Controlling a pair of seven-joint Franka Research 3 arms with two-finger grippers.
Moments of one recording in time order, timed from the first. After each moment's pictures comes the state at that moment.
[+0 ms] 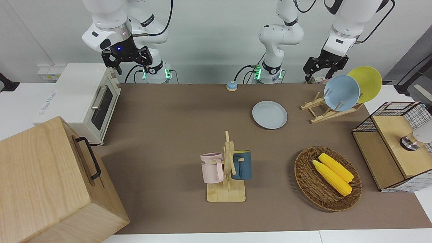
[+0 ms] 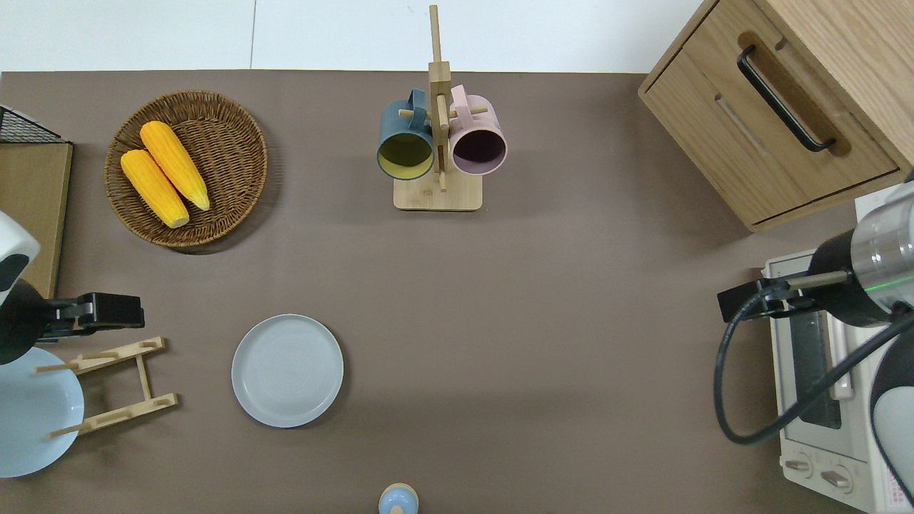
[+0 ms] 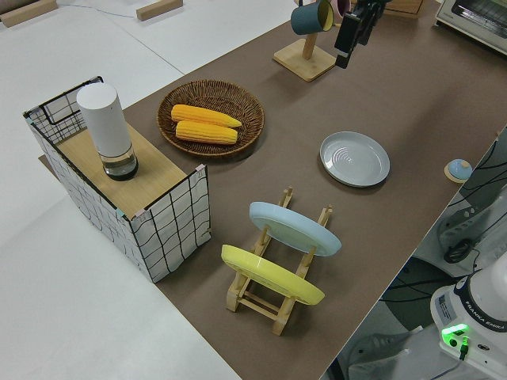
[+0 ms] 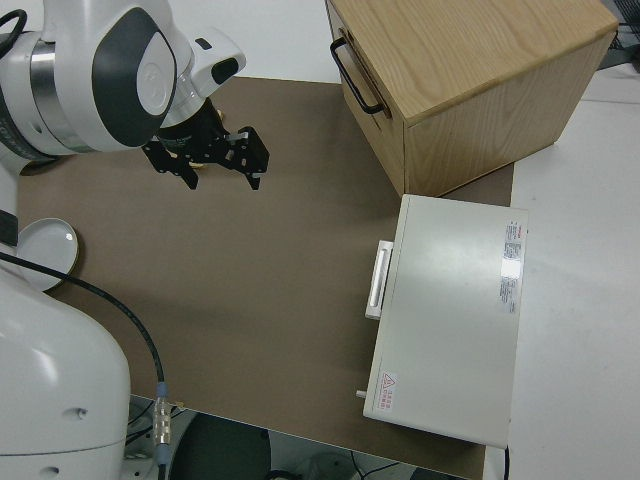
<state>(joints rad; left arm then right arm) -0.10 -0.20 0.06 -1.81 0.00 1.60 -0.16 -0.09 -0.02 0.23 -1.50 0.00 1.36 0.06</state>
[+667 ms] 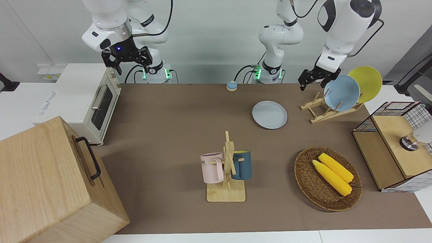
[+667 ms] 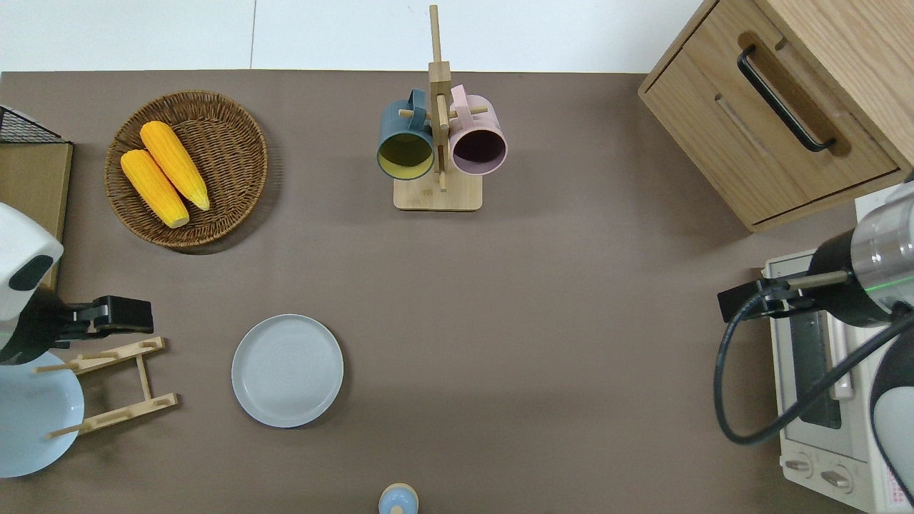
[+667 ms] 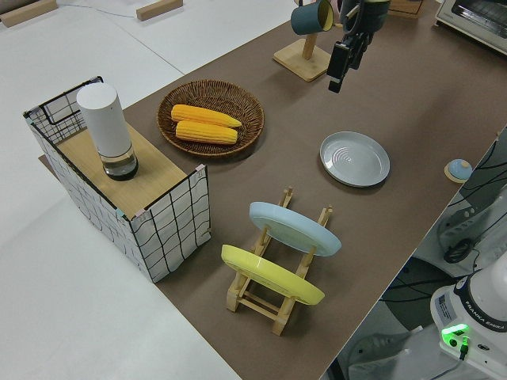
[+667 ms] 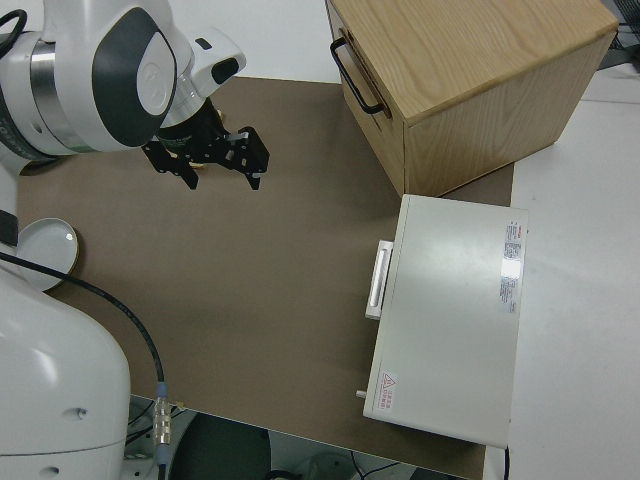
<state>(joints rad) -0.05 -0.19 0.01 -1.95 0.00 1.71 -0.17 -0.09 -0.02 0.23 -1.50 0.00 1.36 0.06</state>
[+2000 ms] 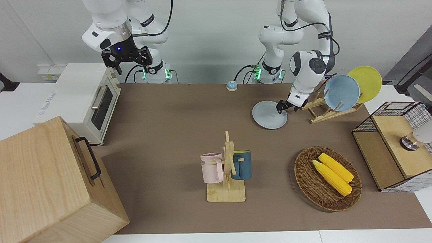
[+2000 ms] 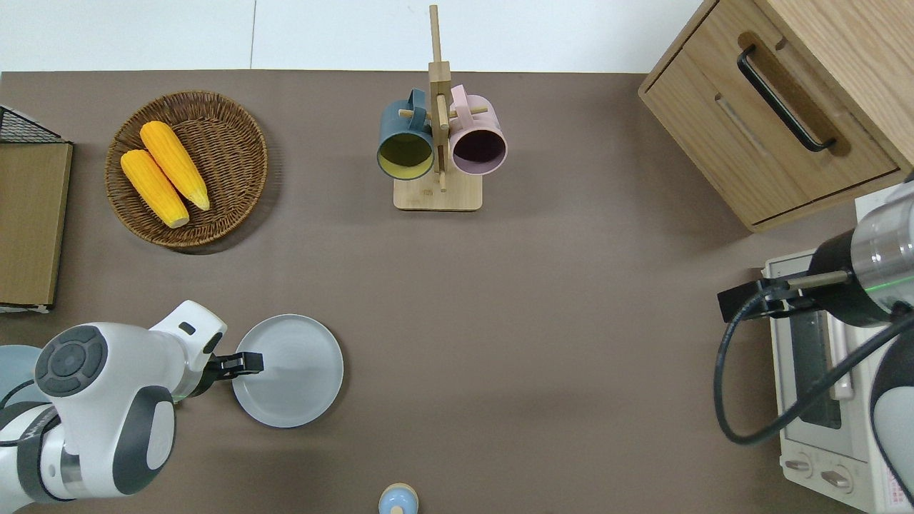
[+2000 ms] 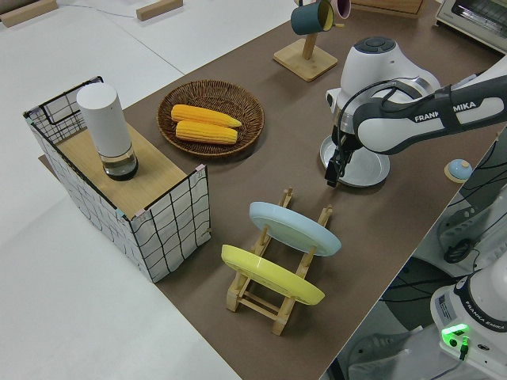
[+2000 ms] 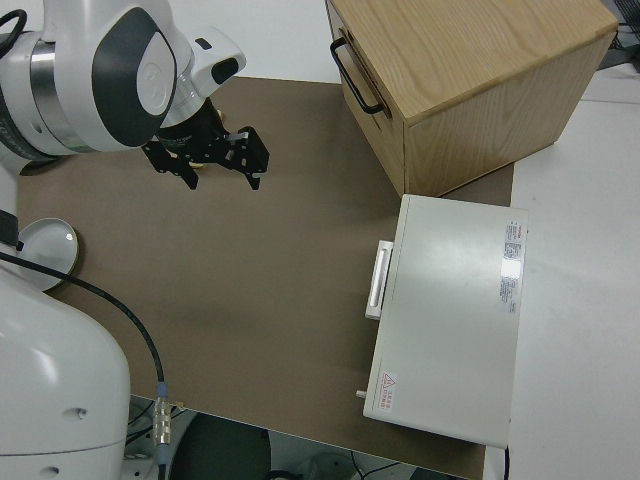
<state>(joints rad) -0.04 -0.12 -0.01 -2.52 -0.05 2.29 -0.19 -0.09 -0.02 0.23 -1.50 0.00 1.36 0.06</state>
